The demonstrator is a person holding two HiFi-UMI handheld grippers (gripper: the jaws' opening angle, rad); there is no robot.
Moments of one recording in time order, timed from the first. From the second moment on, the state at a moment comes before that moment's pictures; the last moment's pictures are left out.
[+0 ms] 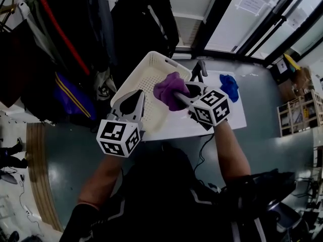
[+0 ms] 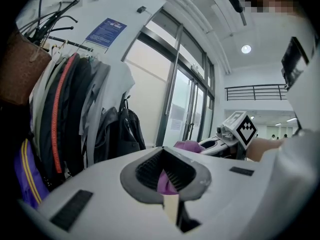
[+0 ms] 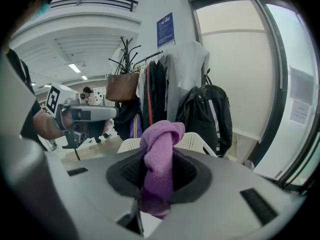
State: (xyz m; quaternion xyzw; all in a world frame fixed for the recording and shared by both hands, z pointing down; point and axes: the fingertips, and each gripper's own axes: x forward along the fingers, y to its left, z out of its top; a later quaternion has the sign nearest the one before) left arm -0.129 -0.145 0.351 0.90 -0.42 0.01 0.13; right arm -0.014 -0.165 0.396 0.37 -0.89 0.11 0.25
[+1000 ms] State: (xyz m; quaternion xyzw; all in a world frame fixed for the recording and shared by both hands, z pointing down) left arm -0.124 -0.245 0.437 0.83 -0.52 0.06 0.21; right arm -0.045 -0.319 0.530 0.32 -0.86 0.16 0.36
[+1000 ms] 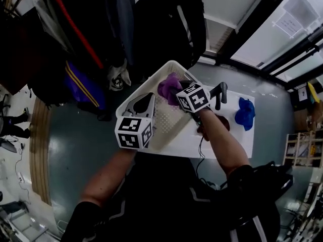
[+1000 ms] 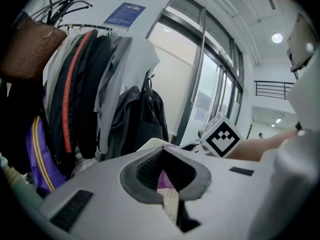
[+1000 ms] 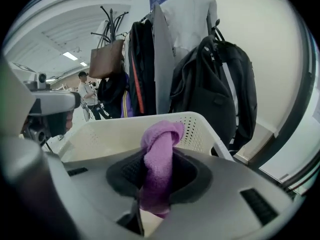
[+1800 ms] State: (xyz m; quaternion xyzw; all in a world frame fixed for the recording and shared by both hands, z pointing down) left arm -0.118 -0.269 0.508 0.79 -0.53 0.11 0.27; right arm -0.050 -0.357 0.647 0.31 -0.81 0.20 0.47
